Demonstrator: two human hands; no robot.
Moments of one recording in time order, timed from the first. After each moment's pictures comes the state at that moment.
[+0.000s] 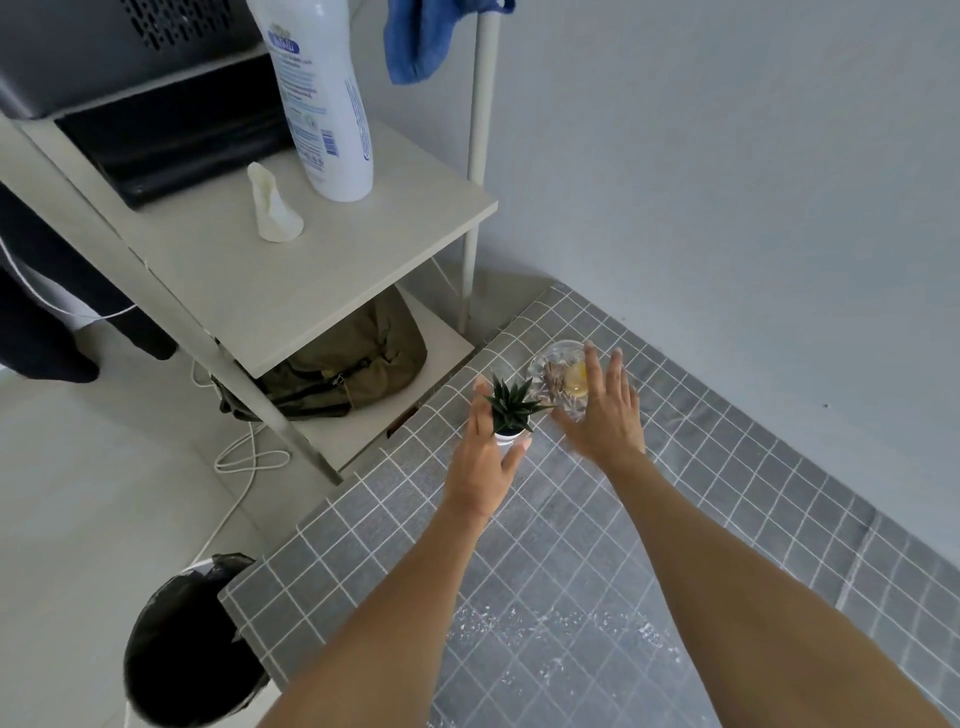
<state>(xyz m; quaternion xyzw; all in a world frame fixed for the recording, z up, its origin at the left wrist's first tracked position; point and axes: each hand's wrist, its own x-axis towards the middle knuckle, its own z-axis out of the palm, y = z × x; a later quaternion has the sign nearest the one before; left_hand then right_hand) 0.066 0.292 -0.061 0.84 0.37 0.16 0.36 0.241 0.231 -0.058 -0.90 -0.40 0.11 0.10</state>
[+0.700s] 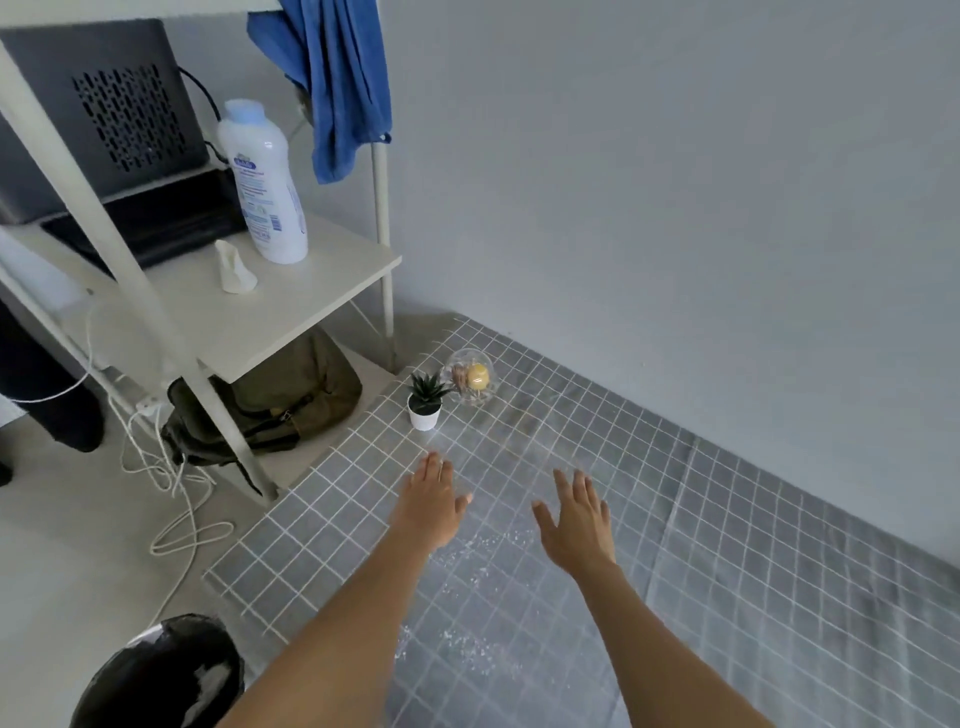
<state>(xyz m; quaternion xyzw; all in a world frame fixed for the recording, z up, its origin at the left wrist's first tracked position) 0.008 0.202 -0.005 0.94 0.28 -0.16 0.15 0.121 0.026 -0.008 -0.94 -0.28 0.18 0.10</state>
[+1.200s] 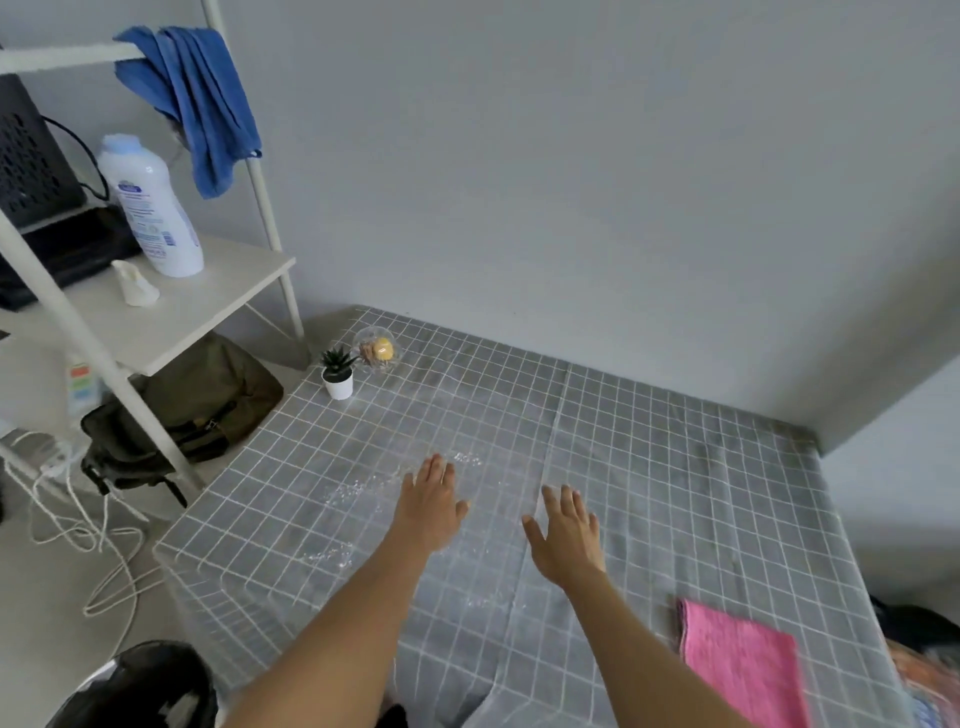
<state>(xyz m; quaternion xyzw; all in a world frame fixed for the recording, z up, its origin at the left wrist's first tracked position) -0.043 0.046 0.037 0.97 0.14 -0.17 0.10 0.015 -0.144 0.018 -0.96 -0.18 0.16 0.11</state>
